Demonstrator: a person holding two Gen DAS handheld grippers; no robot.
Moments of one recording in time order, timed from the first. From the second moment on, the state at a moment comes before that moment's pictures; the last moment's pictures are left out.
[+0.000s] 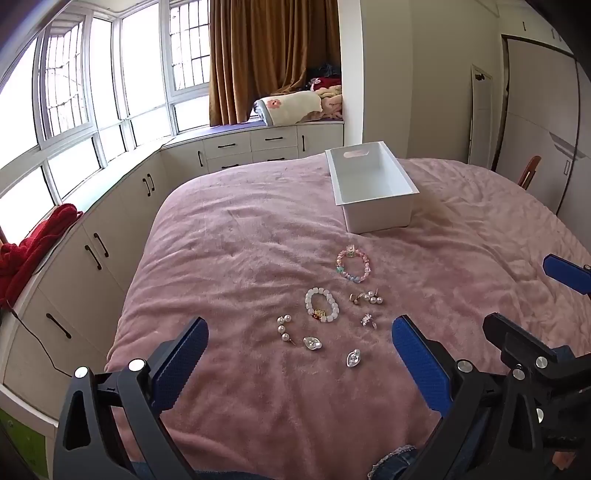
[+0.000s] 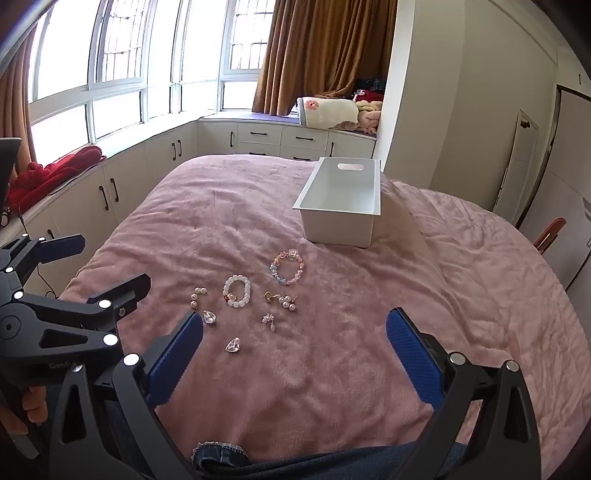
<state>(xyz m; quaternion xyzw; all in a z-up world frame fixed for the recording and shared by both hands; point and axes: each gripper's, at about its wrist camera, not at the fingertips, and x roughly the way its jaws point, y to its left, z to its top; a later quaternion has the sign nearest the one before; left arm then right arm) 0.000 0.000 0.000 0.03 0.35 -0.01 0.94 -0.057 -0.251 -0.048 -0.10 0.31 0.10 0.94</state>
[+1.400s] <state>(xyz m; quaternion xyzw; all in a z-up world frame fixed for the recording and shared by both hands) -0.001 0.000 0.005 0.03 0.34 -0.02 0.94 -0.061 -0.250 -0.042 -0.10 0.29 0.10 0.95</state>
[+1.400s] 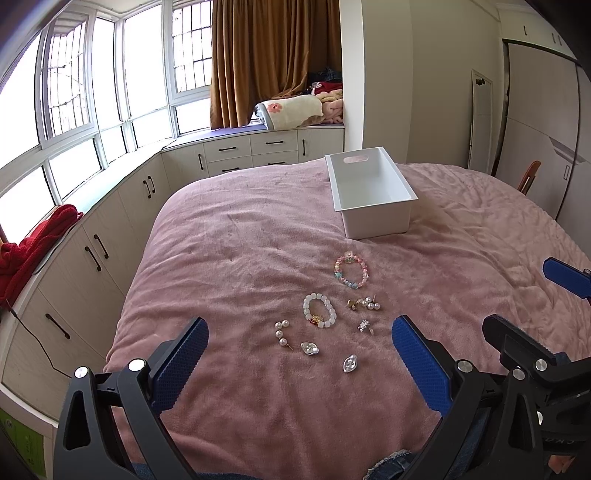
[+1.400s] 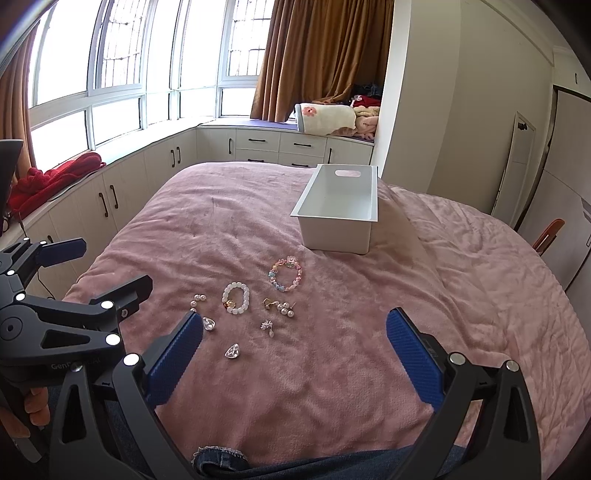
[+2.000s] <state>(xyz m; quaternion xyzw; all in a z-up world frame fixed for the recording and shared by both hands) 0.002 -0.003 0.011 0.03 0.33 -0.01 0.94 -0.061 -0.251 -0.042 -0.10 0.29 0.10 0.95</state>
